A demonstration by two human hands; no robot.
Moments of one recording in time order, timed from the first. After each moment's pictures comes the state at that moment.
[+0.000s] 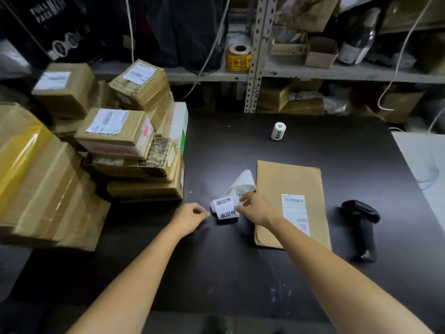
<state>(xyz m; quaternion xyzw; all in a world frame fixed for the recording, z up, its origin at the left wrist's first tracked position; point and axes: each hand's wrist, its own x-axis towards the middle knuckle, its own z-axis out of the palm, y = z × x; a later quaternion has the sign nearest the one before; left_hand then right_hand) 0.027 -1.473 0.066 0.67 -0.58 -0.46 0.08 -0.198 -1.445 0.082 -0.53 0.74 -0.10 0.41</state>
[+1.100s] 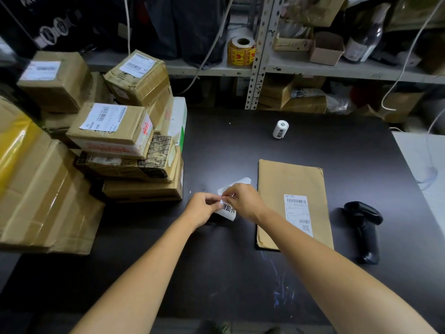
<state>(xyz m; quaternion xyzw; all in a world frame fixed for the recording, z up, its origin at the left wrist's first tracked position) -0.005 -1.490 0.077 0.60 -0.55 -0.56 0.18 -0.165 -1.477 0.088 -0.64 0.67 -0.13 0.35</state>
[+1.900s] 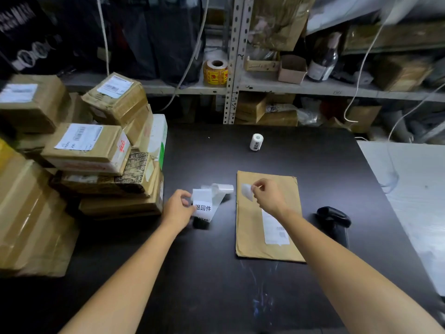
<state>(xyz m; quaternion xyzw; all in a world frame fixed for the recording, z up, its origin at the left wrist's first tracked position) -0.014 -1.503 0.090 0.68 -0.59 -0.40 0.20 -0.272 -1.464 0.117 -0.45 0.79 -0.26 0.33</state>
